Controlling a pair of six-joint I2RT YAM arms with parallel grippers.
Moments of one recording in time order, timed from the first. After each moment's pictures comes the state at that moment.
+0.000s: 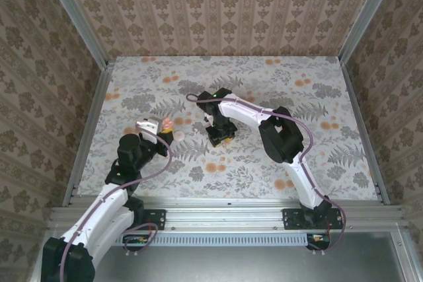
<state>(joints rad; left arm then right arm) -0.34 0.69 0.26 0.18 0.26 -0.09 0.71 2.30 1.92 -1.26 -0.08 0.26</state>
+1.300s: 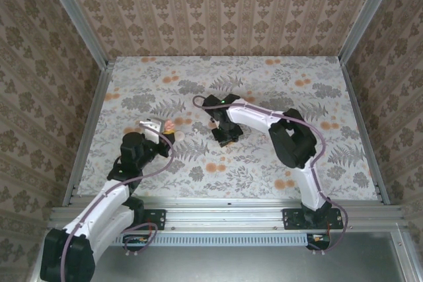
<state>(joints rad) -0.34 0.78 0.26 0.19 0.28 -0.09 0.72 2.10 1.63 -1.05 0.00 0.35</state>
